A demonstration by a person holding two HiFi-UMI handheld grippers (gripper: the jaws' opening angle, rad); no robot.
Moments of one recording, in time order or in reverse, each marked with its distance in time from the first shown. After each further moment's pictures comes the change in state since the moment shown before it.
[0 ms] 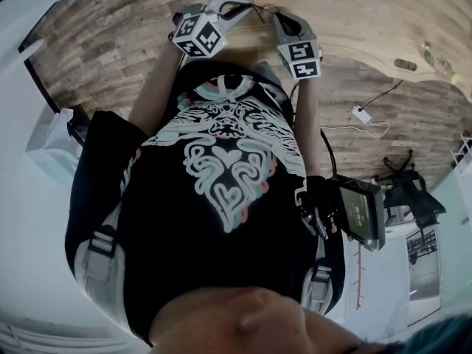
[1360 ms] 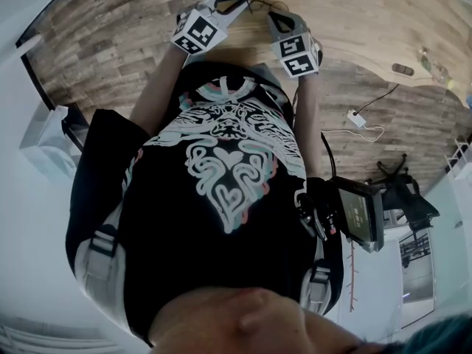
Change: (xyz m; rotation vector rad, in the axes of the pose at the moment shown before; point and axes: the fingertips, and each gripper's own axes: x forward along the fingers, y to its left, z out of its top) left arm -0.012 0.032 0.003 -0.217 -0.137 0.133; right arm 0.011 0.017 0.022 -0.164 0.130 0.077
